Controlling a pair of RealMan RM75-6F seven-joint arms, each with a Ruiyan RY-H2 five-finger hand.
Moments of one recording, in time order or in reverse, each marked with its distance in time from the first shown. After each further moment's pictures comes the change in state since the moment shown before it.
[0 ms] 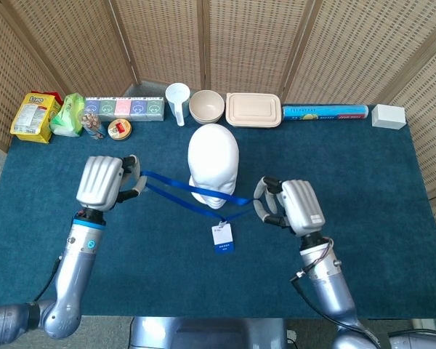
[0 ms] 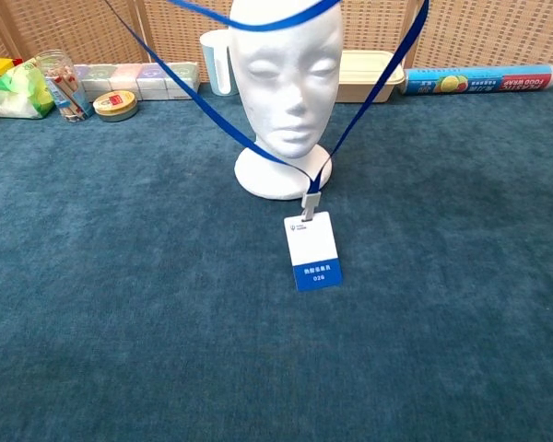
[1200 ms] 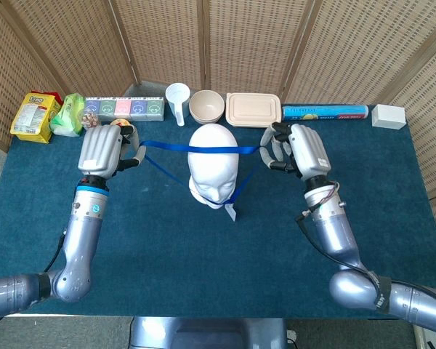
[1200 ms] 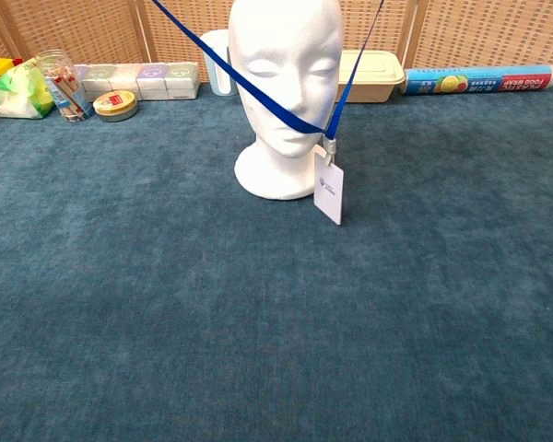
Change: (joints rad) left arm -0.154 0.009 -0.114 0.157 -0.280 -0.088 -0.020; right arm 0.234 0.114 0.175 0.267 0.328 -0.202 0.165
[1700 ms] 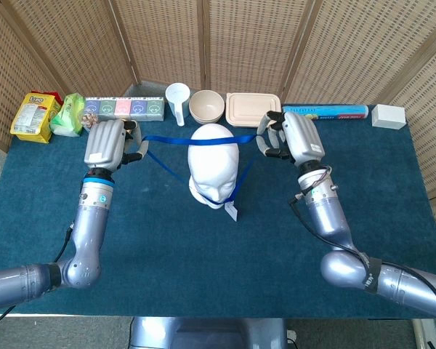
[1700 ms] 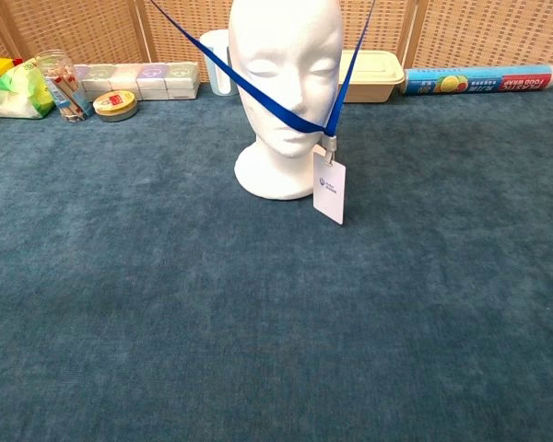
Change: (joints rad) left arm -0.057 -0.051 -0.003 0.118 -0.077 -0.036 -0.018; right arm 0.107 -0.017 -0.011 0.132 0.098 -0.060 -0.032
